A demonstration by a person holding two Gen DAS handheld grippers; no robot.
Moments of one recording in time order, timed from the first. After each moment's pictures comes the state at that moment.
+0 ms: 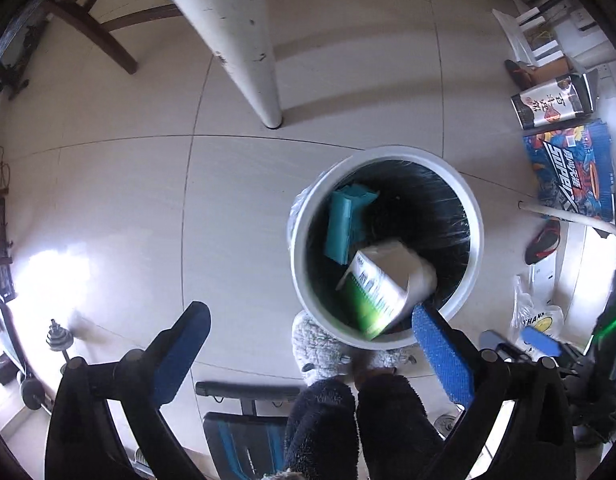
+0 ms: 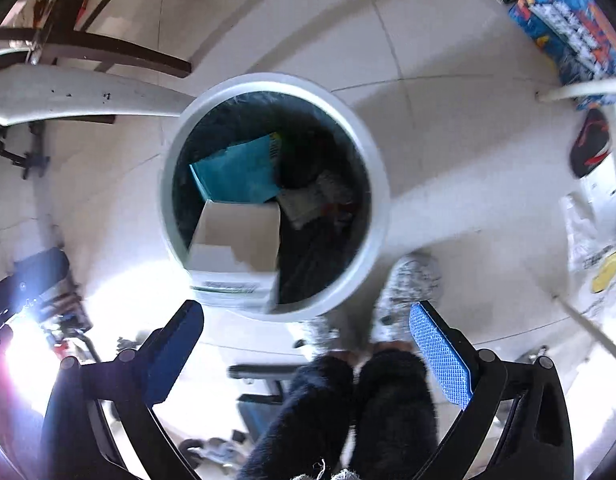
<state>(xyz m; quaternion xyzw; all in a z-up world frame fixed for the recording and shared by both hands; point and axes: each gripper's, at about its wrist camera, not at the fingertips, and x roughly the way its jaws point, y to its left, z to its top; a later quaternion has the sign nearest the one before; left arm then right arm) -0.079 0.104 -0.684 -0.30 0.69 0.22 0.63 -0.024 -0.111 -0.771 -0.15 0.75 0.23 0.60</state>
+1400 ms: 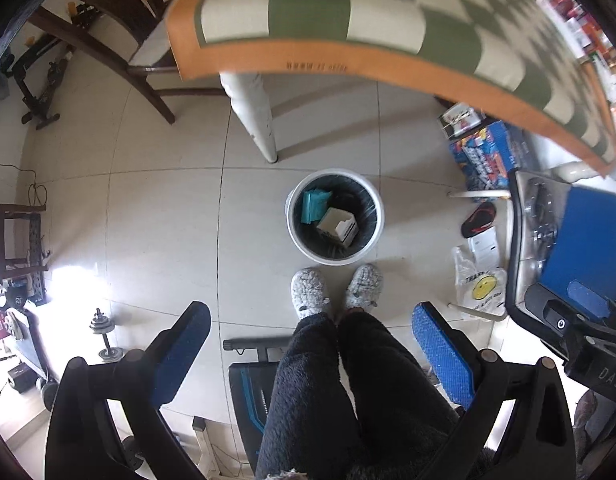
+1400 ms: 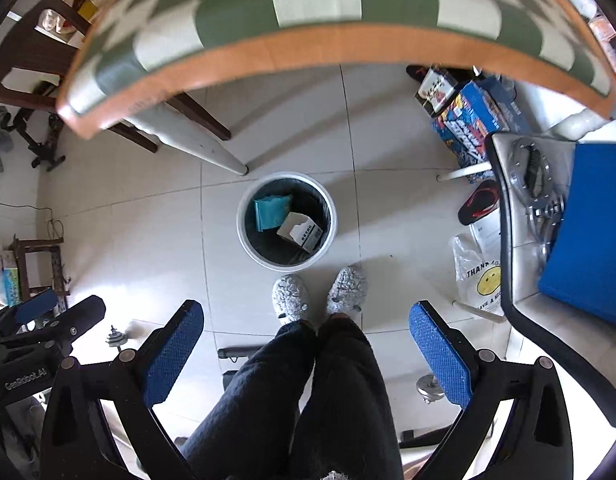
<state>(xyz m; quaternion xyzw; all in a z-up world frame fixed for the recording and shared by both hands) -0.135 0.049 -0.353 -0.27 0.65 0.21 0.68 -0.096 -0.127 -0.348 -0.20 0.65 0.23 0.69</state>
